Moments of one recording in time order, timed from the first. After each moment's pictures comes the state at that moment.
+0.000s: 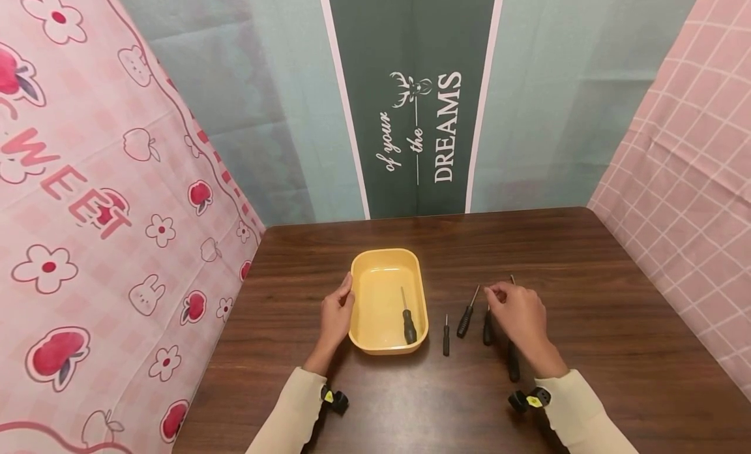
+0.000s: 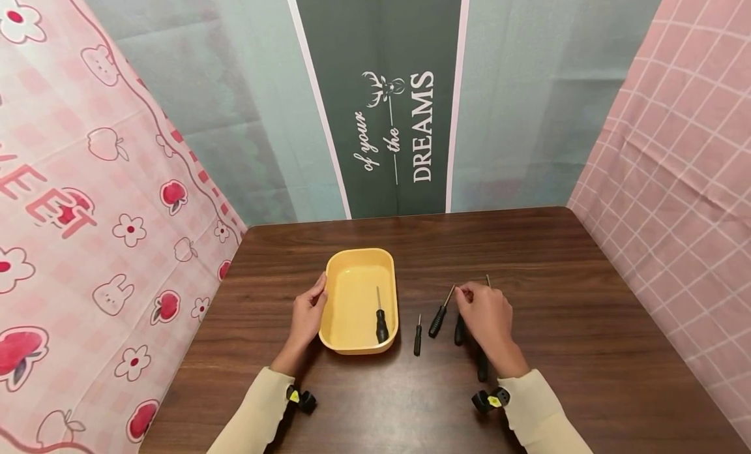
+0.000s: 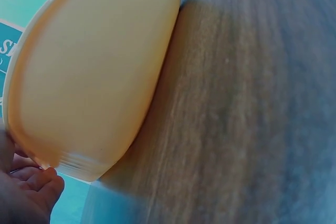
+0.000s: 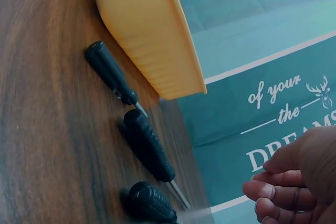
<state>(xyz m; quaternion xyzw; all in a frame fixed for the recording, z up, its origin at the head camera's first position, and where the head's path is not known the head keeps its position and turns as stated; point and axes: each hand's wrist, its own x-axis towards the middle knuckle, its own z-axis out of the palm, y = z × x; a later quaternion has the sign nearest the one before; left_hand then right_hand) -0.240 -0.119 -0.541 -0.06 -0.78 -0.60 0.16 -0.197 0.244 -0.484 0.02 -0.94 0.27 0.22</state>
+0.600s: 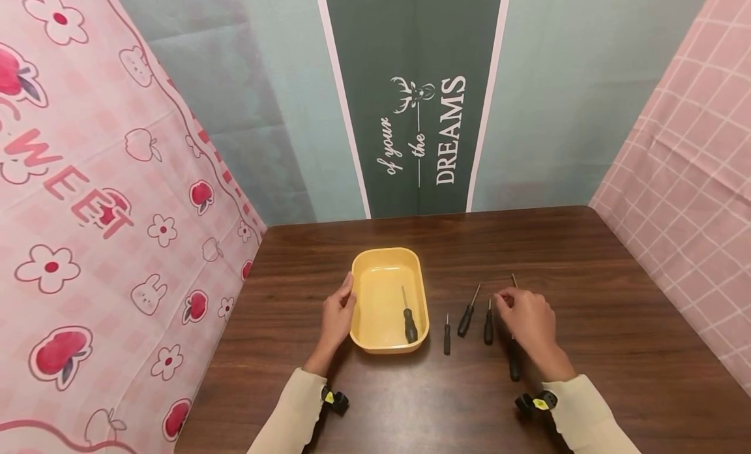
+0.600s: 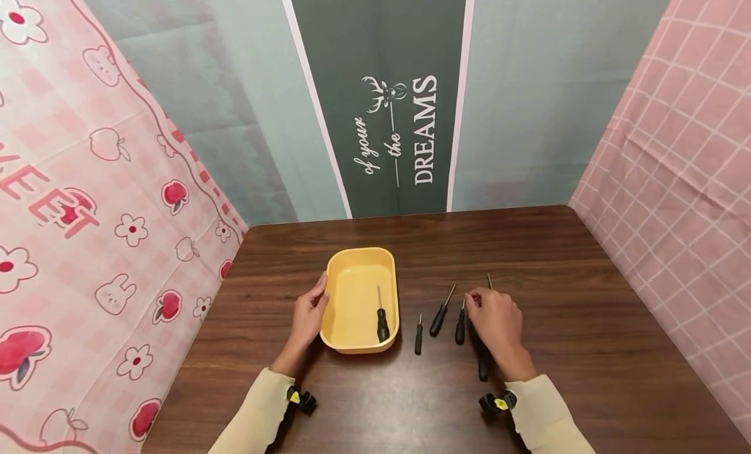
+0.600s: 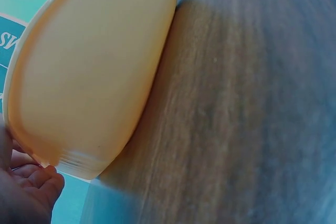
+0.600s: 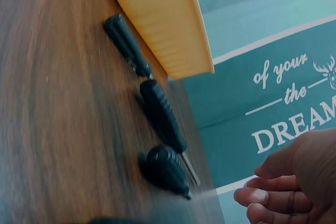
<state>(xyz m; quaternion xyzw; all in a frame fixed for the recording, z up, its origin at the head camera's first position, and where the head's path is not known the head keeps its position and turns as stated) -0.215 -0.116 -0.498 -0.11 -0.79 -0.59 0.14 -0.190 0.258 -0.493 0.00 -0.95 0.26 0.18</state>
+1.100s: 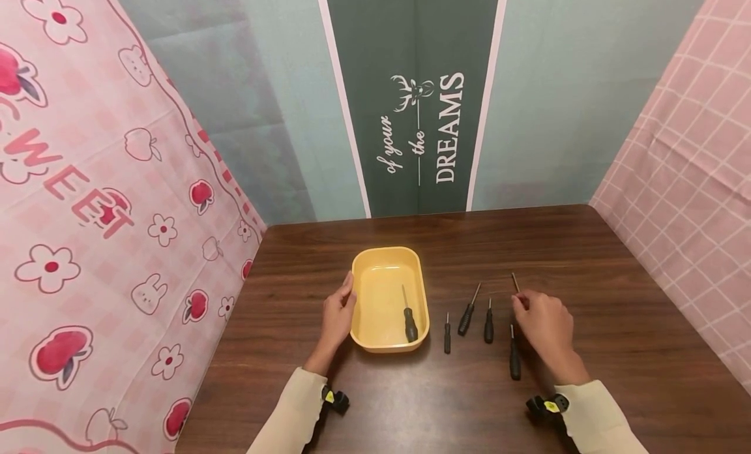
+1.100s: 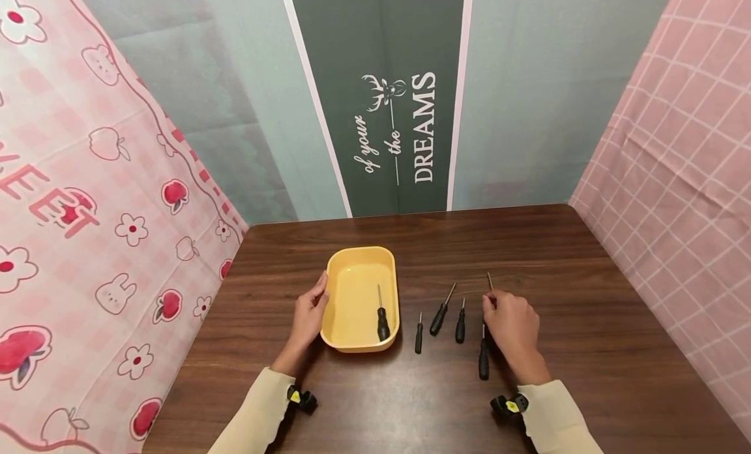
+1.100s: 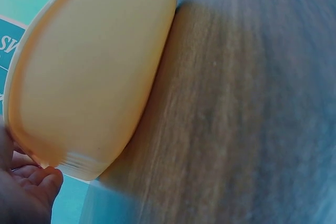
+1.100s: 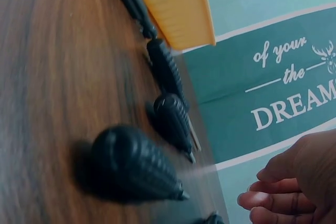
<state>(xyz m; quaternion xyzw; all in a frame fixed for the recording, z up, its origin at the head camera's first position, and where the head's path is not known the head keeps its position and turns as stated) -0.215 -0.116 -0.498 -0.11 -0.79 -0.59 0.14 -0.182 0.281 -0.497 -0.02 -0.95 0.22 0.20</state>
